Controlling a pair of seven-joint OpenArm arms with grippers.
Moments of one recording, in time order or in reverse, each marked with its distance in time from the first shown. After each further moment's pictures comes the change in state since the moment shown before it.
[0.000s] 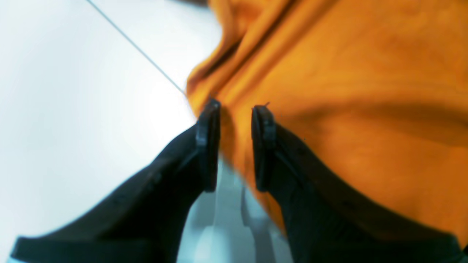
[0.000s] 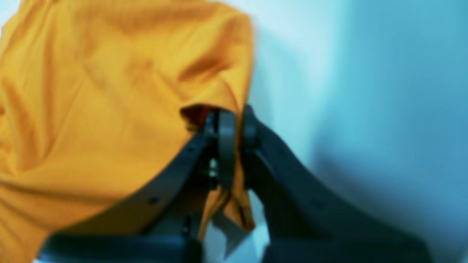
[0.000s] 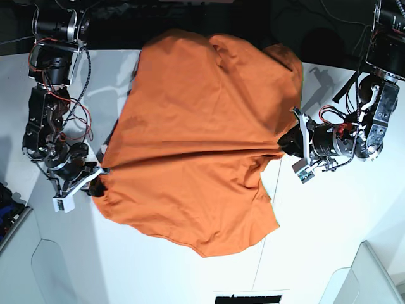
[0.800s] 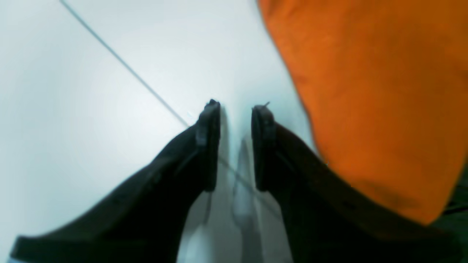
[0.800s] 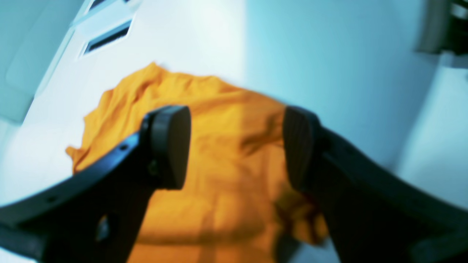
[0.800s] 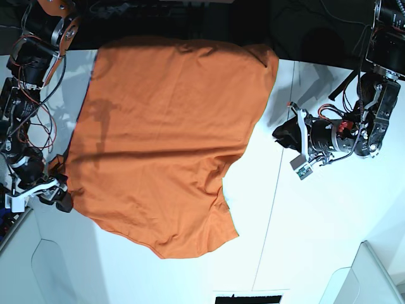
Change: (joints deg) left arm 1.1 -0.2 0.0 1.9 -9.9 0.3 6.5; right arm 0.3 3.0 11.2 3.0 14.1 2.8 -4.0
